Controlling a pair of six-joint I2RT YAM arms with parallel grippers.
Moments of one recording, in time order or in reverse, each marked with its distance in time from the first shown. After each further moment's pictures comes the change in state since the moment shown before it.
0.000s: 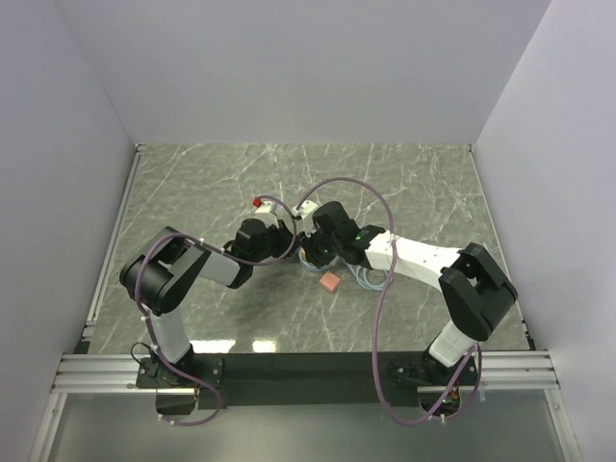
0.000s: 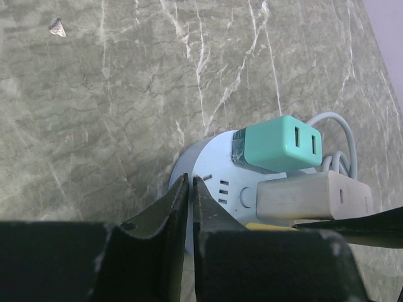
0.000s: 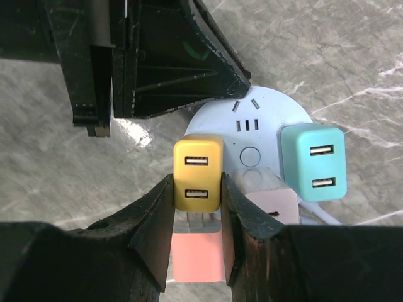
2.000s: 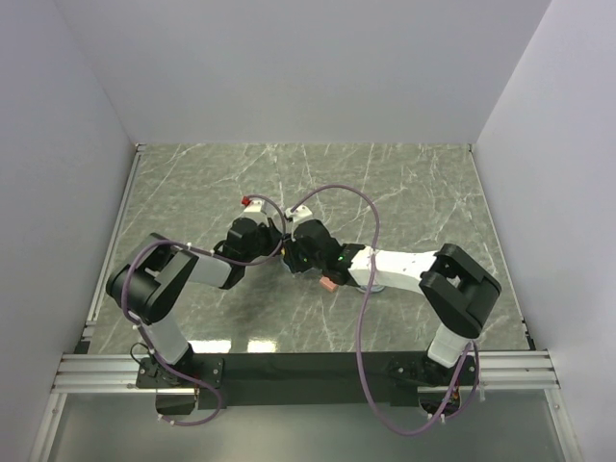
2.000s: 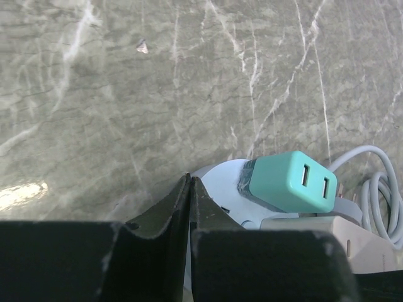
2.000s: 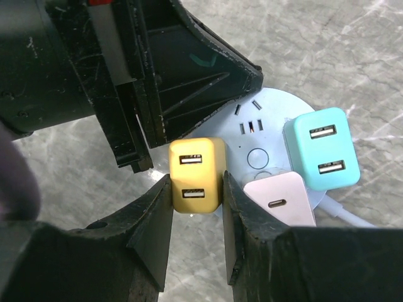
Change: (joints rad) left arm 0.035 -0.087 -0.040 -0.078 -0.097 0.084; right arm 0.149 0.106 -0.064 0.270 0.220 0.368
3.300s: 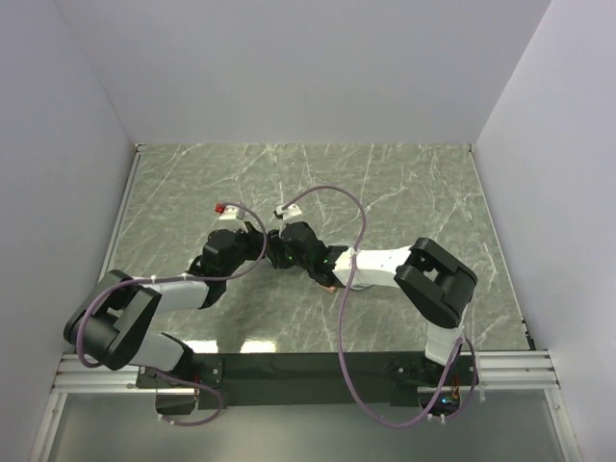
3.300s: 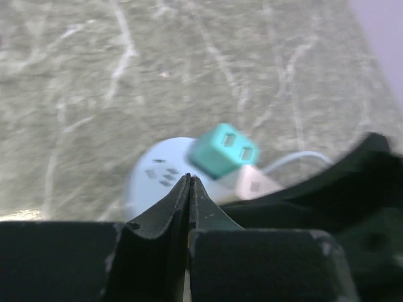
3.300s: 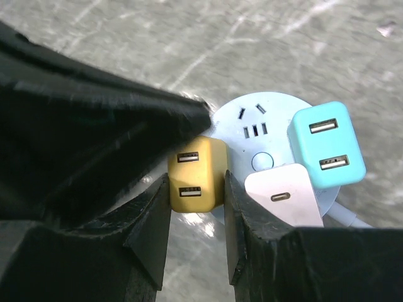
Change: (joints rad) left arm 0.047 -0.311 -0.196 -0.002 -0.080 -0.013; right arm 0.038 0.136 0.057 0.176 0.053 0.095
